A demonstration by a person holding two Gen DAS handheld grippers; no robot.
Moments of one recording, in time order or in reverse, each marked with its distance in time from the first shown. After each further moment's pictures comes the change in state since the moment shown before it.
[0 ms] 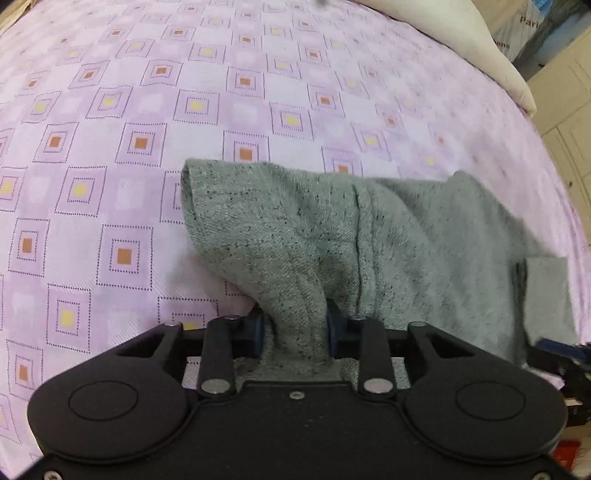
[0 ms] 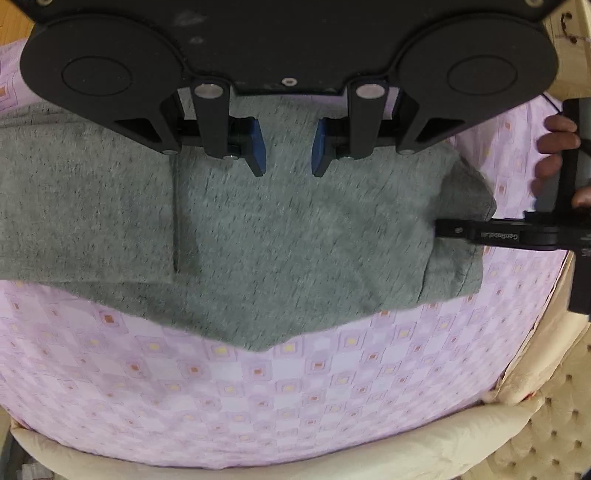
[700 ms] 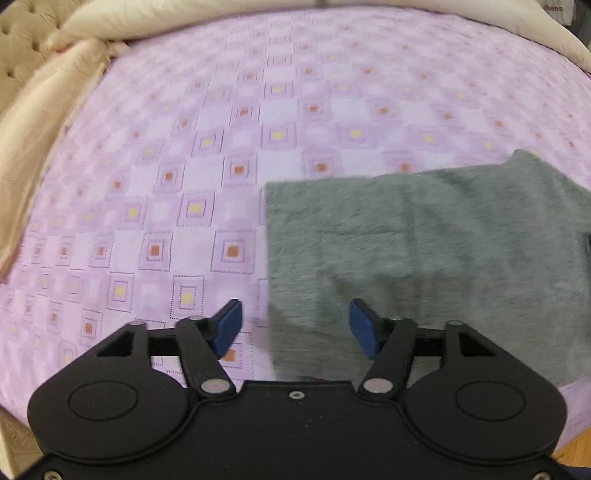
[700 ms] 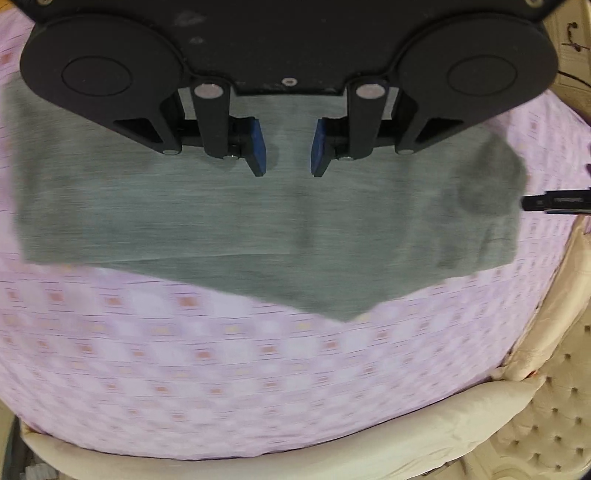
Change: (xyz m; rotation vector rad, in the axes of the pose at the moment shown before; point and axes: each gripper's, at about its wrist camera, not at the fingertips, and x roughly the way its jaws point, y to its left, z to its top) left arm -0.044 -0.005 -0.015 0.077 -0.035 0.406; right arm -0.006 -0.078 0.010 -0.020 -0.001 0.061
